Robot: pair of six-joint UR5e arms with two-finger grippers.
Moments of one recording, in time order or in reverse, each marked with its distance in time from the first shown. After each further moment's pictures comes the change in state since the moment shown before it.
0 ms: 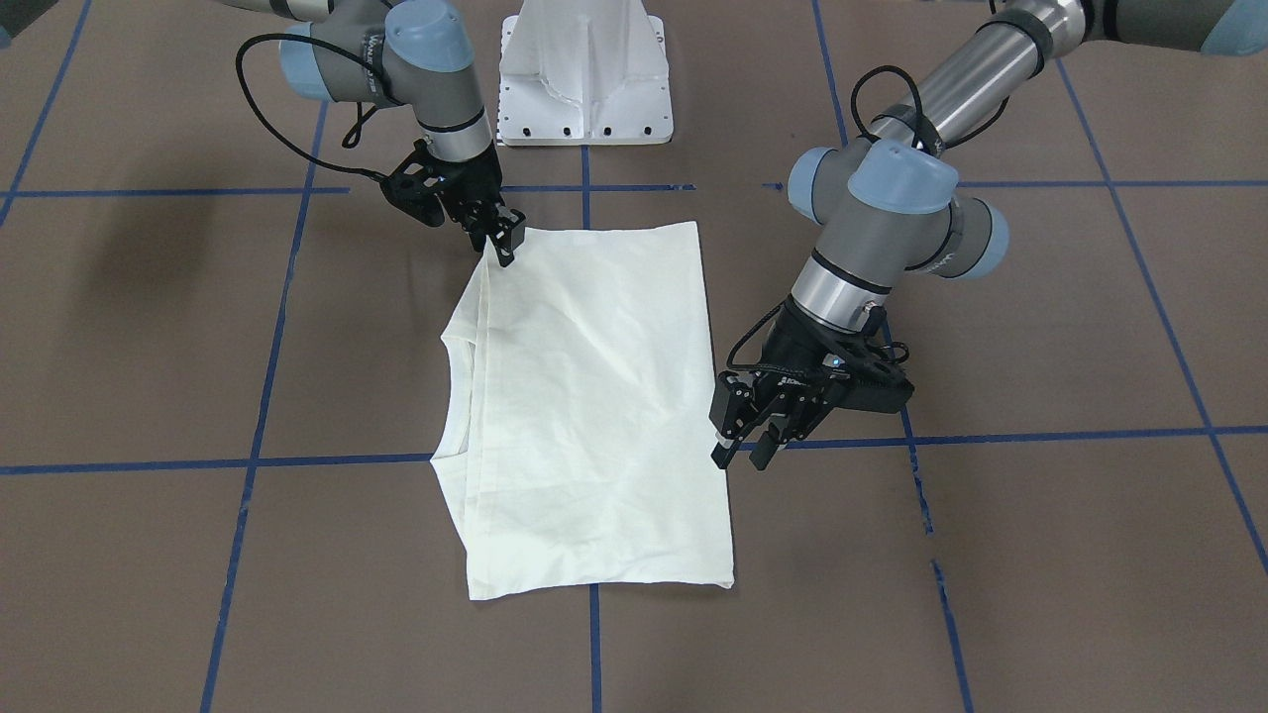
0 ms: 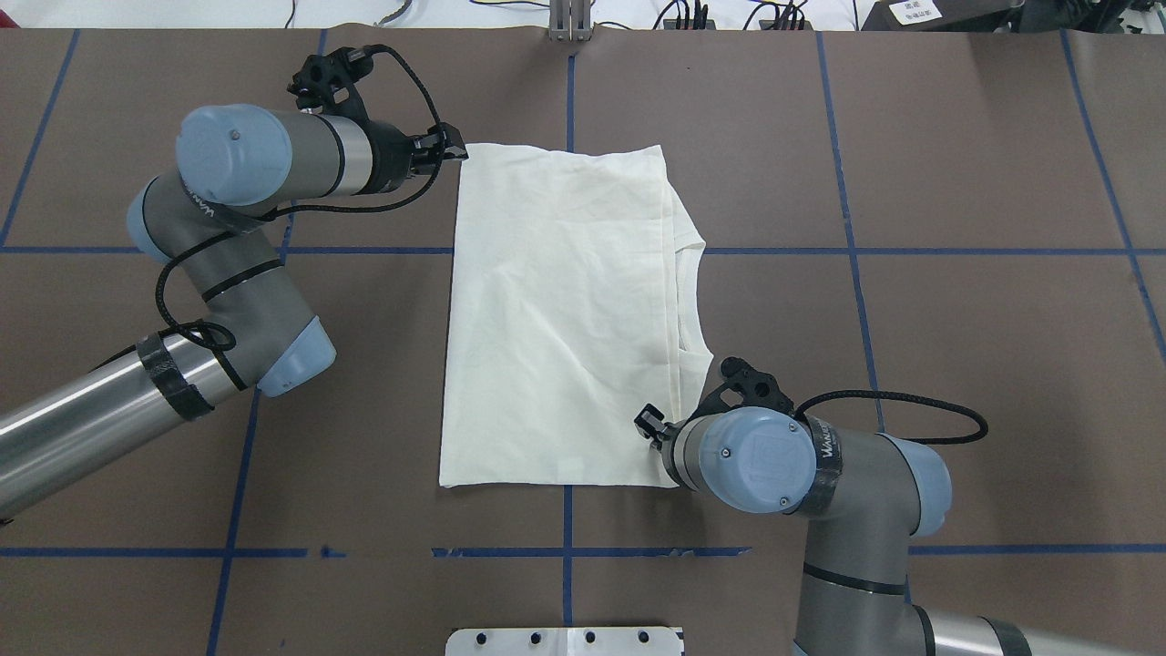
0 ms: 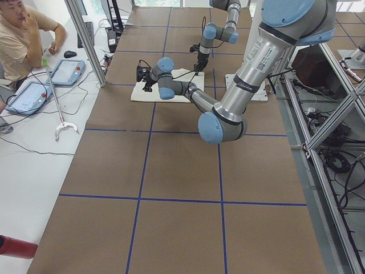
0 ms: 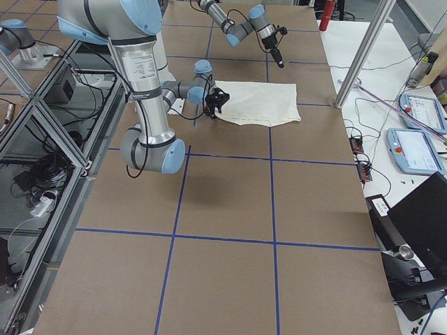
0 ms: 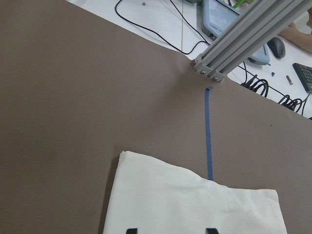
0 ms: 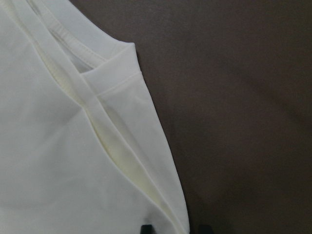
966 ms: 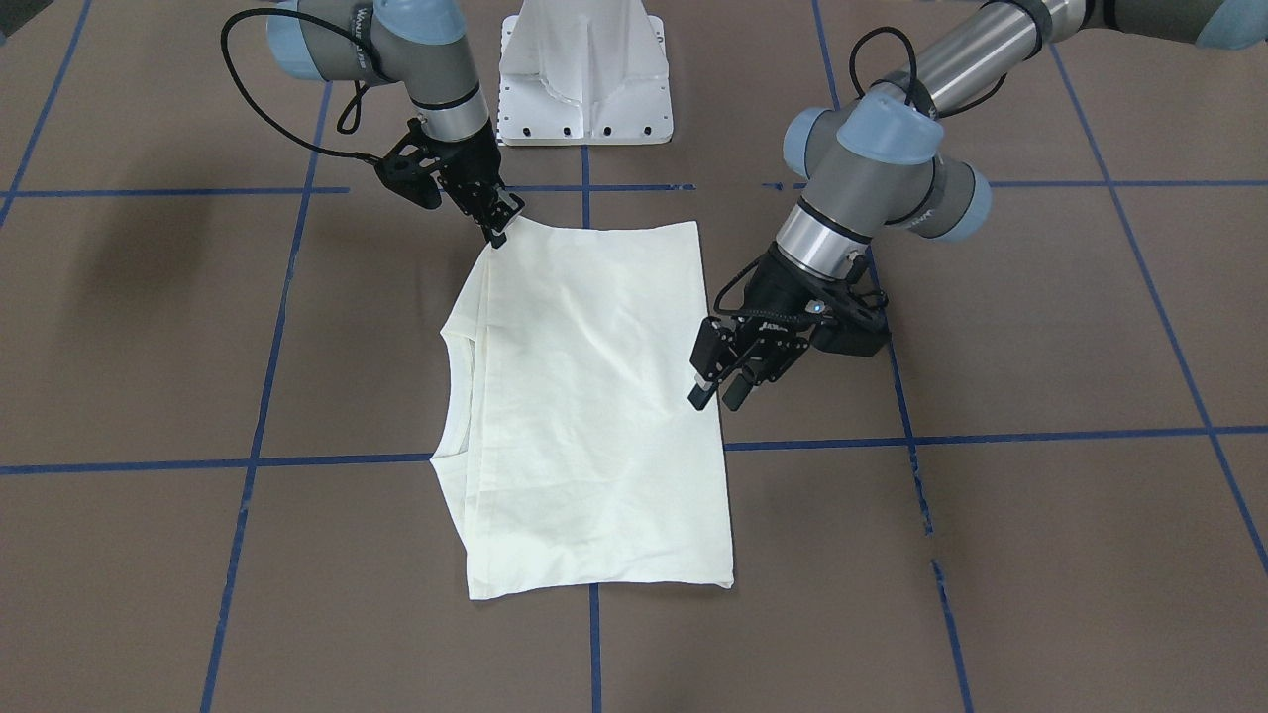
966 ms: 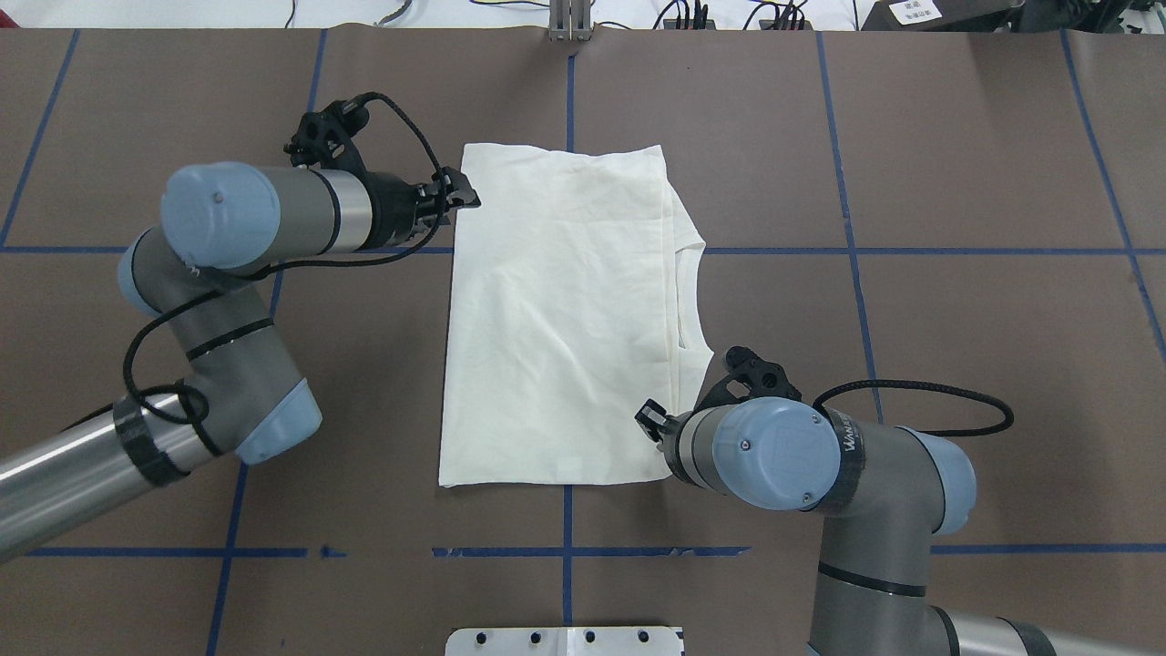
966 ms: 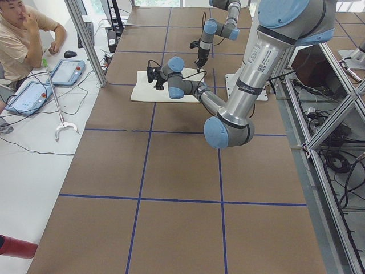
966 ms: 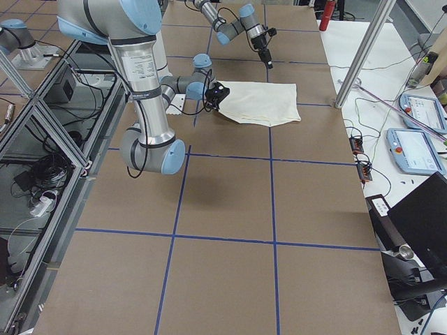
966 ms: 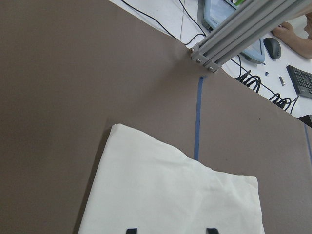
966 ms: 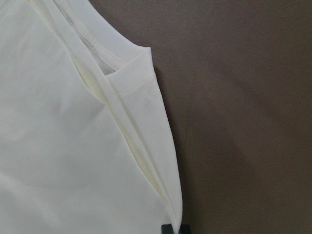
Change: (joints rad) left arm 0.108 0.130 -0.206 0.025 0.014 -0.213; right arm 0.013 -0.012 0.076 -0.015 0.012 -0.012
